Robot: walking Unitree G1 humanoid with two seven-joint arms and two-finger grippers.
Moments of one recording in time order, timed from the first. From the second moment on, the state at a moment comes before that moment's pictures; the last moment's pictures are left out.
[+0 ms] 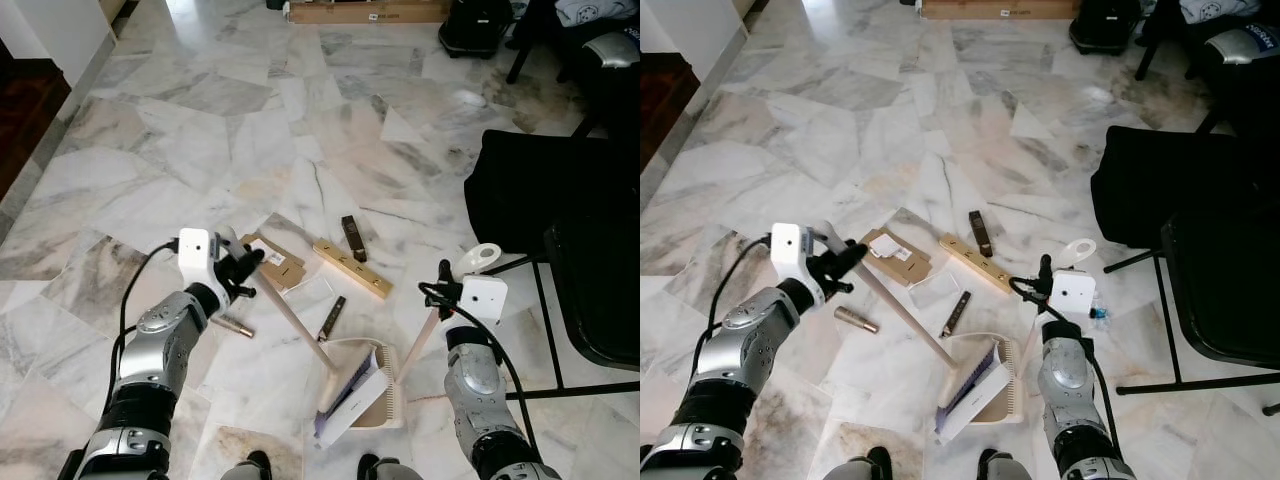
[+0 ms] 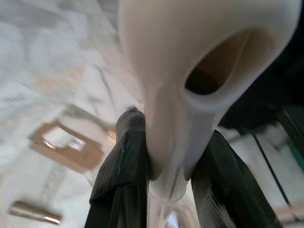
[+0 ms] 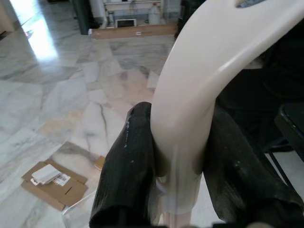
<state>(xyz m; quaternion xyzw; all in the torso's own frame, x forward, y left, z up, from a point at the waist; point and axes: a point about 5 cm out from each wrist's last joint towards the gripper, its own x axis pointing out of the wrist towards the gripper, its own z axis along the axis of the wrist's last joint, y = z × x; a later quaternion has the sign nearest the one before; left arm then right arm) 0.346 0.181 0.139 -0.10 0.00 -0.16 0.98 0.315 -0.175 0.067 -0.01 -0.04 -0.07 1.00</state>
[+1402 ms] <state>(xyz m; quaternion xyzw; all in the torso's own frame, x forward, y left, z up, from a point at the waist) 0.317 0.184 0.180 -0.01 -0.14 -0.11 0.99 0.311 -0.189 0.076 0.08 -0.06 -0.06 0.99</state>
